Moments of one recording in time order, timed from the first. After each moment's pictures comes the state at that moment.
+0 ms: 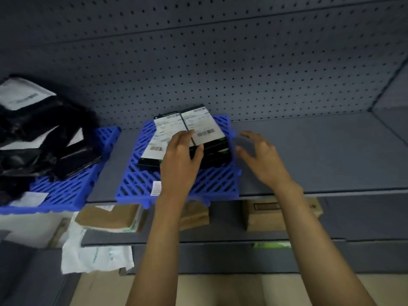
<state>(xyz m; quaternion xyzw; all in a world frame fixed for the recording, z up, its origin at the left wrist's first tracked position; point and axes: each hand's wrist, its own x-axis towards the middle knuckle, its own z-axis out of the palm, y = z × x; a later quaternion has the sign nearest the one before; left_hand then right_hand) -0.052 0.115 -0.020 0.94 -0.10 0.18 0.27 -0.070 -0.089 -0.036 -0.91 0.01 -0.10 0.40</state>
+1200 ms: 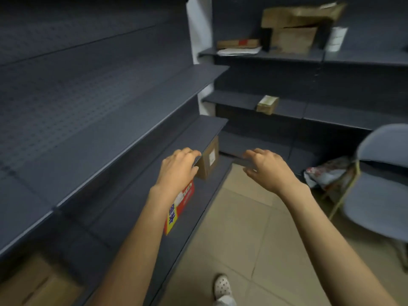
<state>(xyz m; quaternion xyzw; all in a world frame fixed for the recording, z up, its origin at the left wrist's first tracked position) -0.442 -0.574 -0.030 0.74 -0.67 0.06 0.09 -0.675 -0.644 -0.030 -0.88 0.47 -0.10 0.05</state>
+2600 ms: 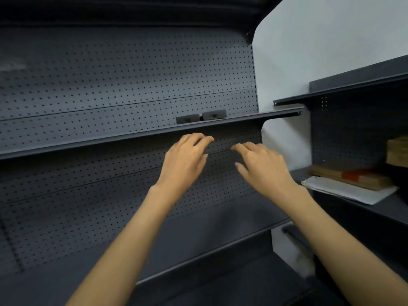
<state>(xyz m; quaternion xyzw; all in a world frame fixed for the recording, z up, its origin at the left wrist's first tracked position) -0.420 -1.048 0.245 0.77 -0.44 0.46 0.08 -0.531 -1.213 0.214 -0.91 0.12 -0.40 -0.08</state>
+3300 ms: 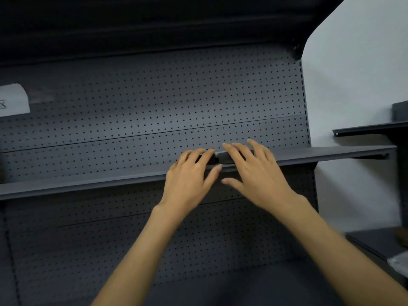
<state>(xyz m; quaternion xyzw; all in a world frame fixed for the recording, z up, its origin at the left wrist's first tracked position) -0.279 -1.132 0.293 0.82 -0.28 0.48 0.08 -0.341 -1.302 0.287 -0.89 -0.01 -0.45 -0.07</state>
